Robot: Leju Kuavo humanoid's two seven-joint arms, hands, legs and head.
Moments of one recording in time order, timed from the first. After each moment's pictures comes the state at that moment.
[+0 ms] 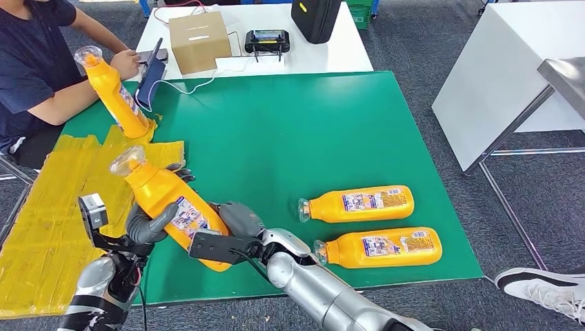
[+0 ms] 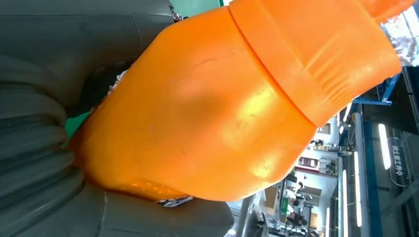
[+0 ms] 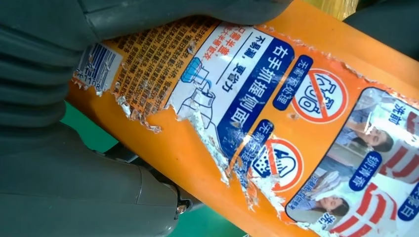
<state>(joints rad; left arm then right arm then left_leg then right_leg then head) -0.19 0.06 -0.09 -1.34 0.20 -0.47 -0.31 -0.54 0.33 0.82 -0.75 0.44 -0.03 -0.18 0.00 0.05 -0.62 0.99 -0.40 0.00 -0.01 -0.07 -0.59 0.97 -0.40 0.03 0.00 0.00</state>
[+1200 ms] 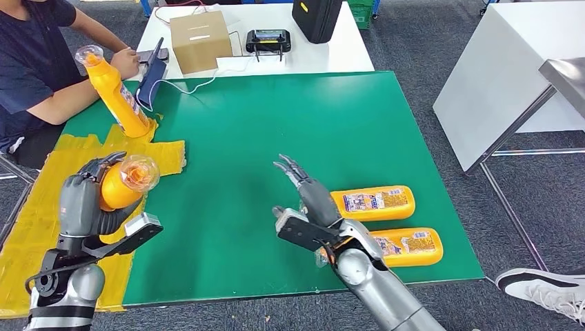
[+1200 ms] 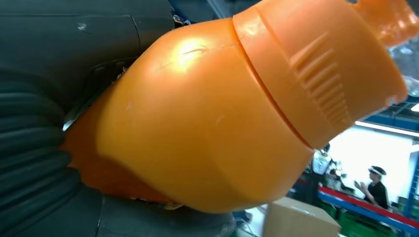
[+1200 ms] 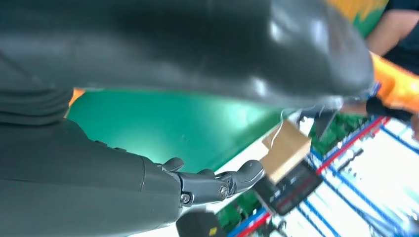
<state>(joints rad) -0.12 0.11 0.06 -1.55 -1.15 0.51 -0.32 -0.31 0.01 0.57 -1.29 0.47 -0.09 -0.21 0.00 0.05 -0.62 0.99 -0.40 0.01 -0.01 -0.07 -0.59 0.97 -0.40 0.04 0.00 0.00</state>
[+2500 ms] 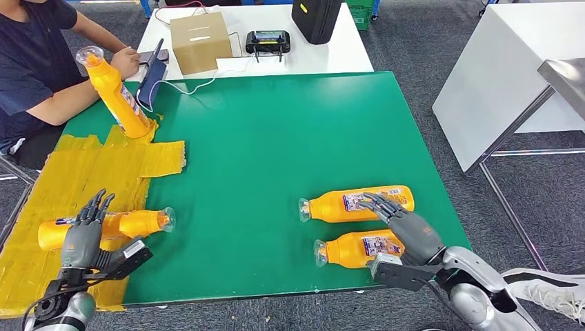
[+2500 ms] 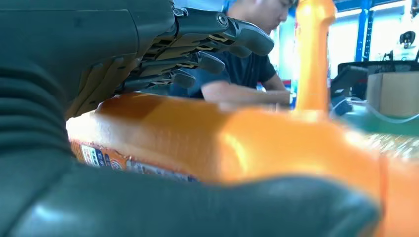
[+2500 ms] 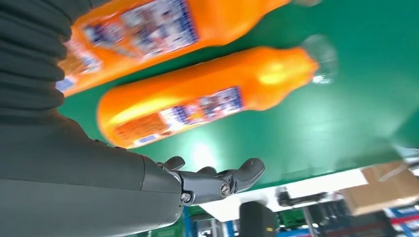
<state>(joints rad) -0.20 0.20 0.18 -0.90 -1.18 0.62 -0.38 -0.03 -0.53 0.39 -1.68 0.55 0.15 -0.15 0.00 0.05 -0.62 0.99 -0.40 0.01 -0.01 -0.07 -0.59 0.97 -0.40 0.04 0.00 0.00</state>
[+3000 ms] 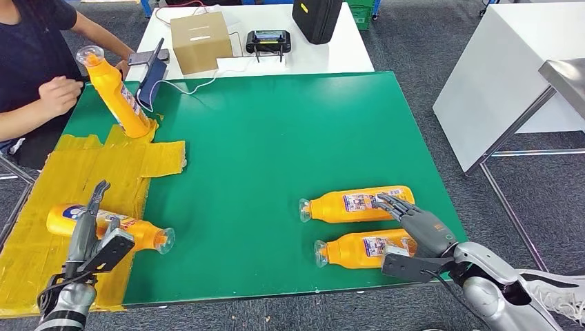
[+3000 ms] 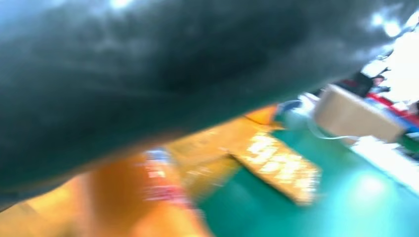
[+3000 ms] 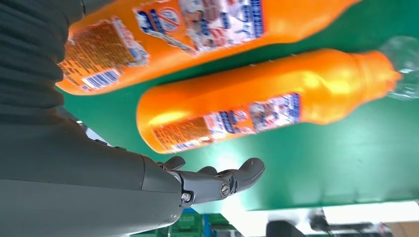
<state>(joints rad) -0.18 0.15 0.20 -1.04 -0.73 0.33 -0.58 -0.06 -0.59 0.38 -1.61 0.56 0.19 -0.11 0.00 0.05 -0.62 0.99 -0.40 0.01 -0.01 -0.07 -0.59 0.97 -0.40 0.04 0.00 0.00</state>
